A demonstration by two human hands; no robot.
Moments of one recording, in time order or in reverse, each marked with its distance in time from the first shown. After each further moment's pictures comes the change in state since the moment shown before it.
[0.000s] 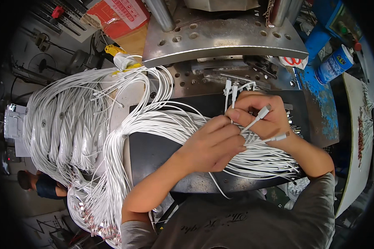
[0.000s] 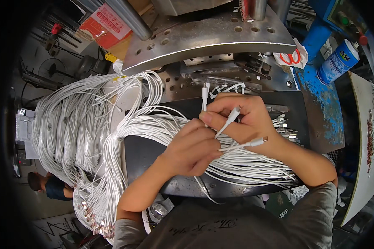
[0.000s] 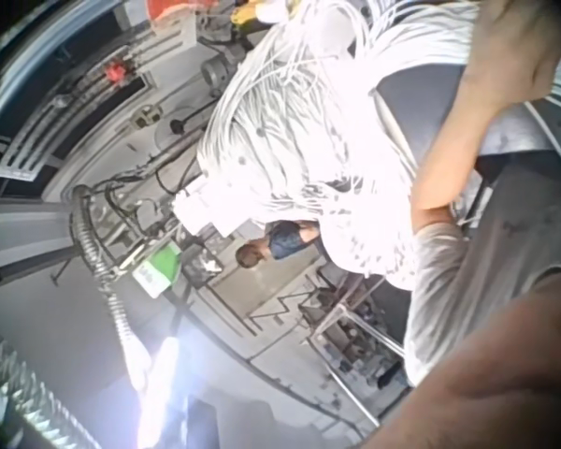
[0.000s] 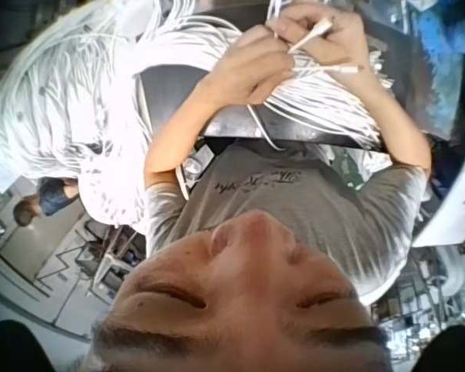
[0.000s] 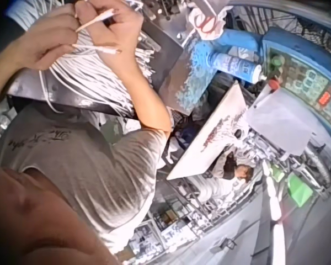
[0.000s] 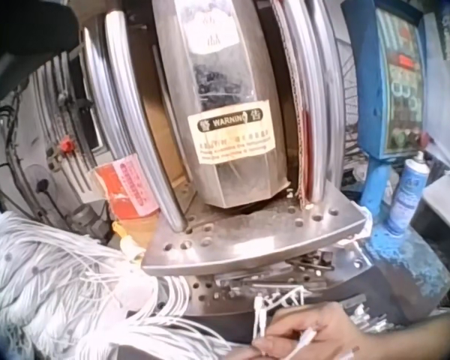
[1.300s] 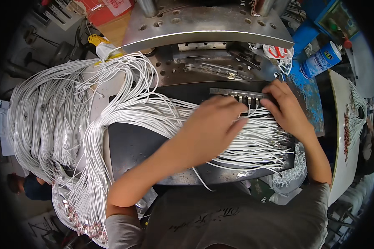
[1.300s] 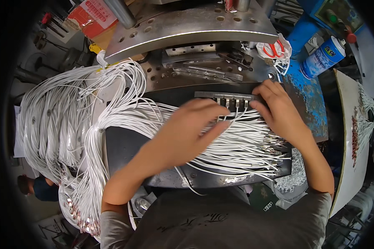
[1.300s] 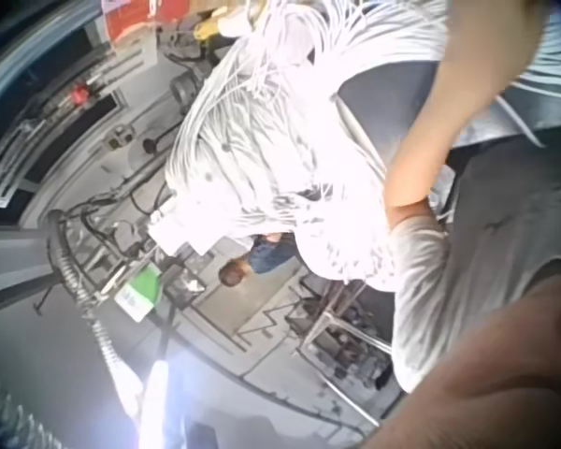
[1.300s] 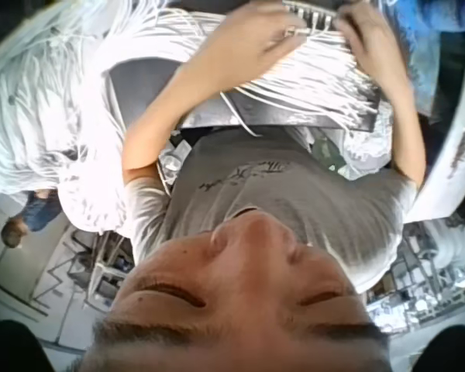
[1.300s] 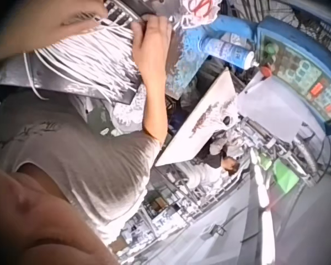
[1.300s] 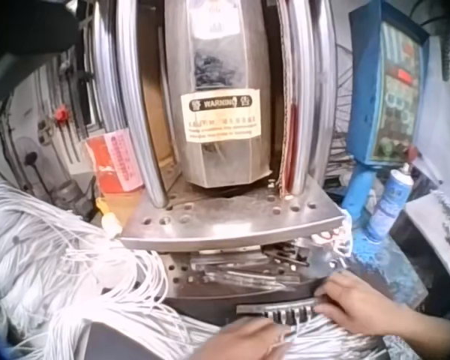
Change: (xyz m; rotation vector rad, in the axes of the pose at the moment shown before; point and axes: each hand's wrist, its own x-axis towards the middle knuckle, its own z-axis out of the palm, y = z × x) left_hand 0.039 0.015 0.015 -0.101 -0.154 -0.436; right_hand -0.051 0.005 -0.096 -1.131 0.042 -0.086
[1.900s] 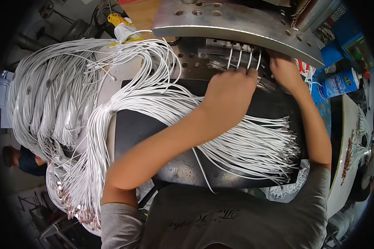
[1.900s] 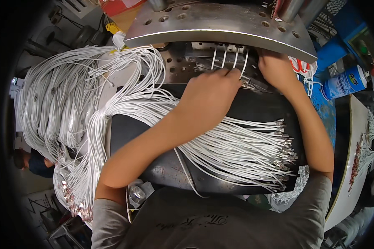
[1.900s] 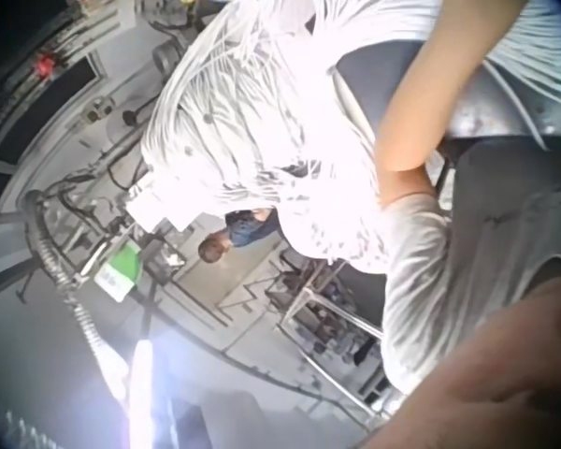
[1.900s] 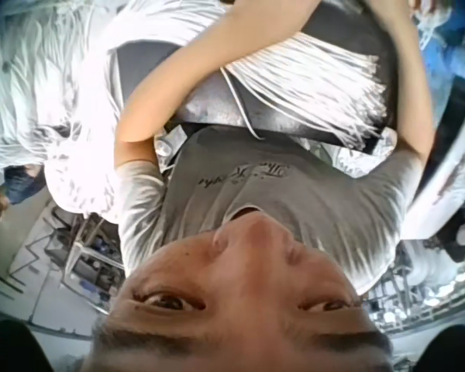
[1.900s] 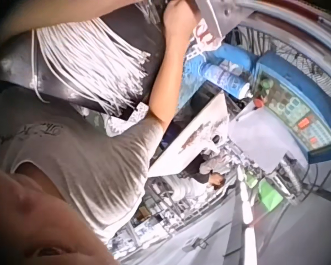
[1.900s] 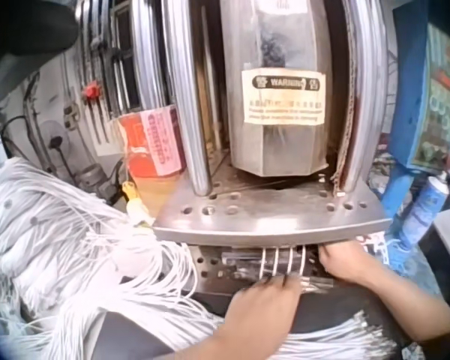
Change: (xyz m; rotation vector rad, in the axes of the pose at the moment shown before) left_hand 0.043 -0.046 0.006 0.437 0.187 -0.080; right_hand 0.121 0.059 0.067 -0.270 0.153 -0.137
